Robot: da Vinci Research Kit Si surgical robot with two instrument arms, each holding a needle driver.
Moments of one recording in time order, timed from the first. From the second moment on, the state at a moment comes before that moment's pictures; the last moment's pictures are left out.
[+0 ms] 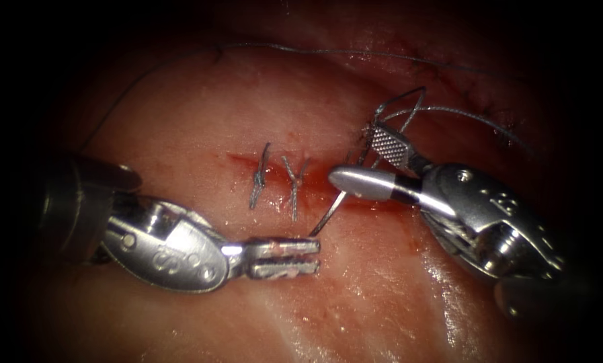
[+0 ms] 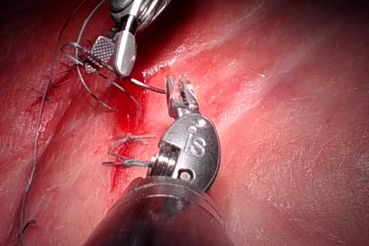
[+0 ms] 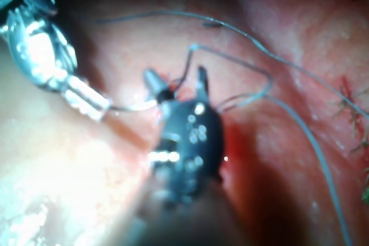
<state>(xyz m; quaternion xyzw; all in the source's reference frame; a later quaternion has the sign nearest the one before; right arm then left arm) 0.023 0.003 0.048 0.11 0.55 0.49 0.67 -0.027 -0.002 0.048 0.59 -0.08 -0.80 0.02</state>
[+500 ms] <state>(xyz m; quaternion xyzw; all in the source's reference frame) 0.024 0.004 0.047 0.11 0.54 0.50 0.67 -0.027 -0.002 0.048 0.59 -0.08 -0.80 0.02</state>
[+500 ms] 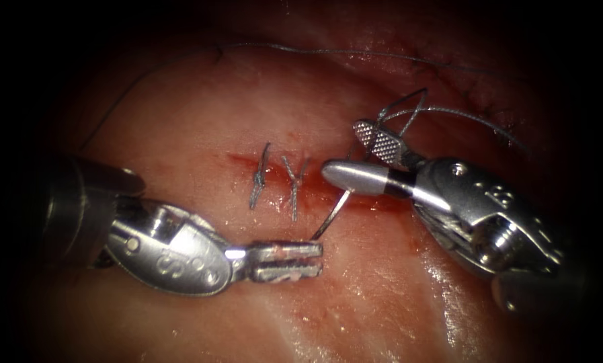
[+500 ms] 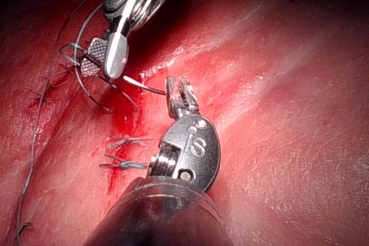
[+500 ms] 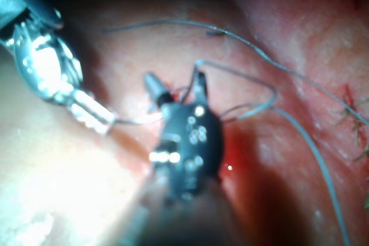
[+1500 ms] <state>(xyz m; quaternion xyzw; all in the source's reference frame) 0.024 0.004 0.048 0.13 0.53 0.52 0.65 -0.027 -0.003 0.048 0.59 -0.08 -0.81 0.02</state>
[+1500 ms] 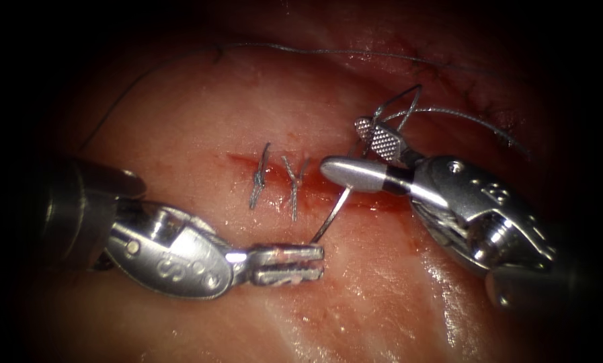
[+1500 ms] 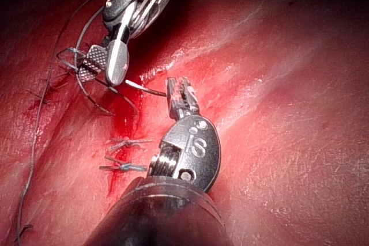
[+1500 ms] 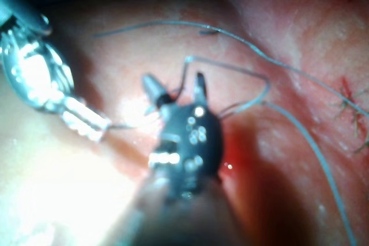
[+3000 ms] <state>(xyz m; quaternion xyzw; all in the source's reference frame) 0.020 0.005 0.049 0.05 0.61 0.39 0.69 -0.025 0.000 0.048 0.64 0.19 -0.73 -0.14</state>
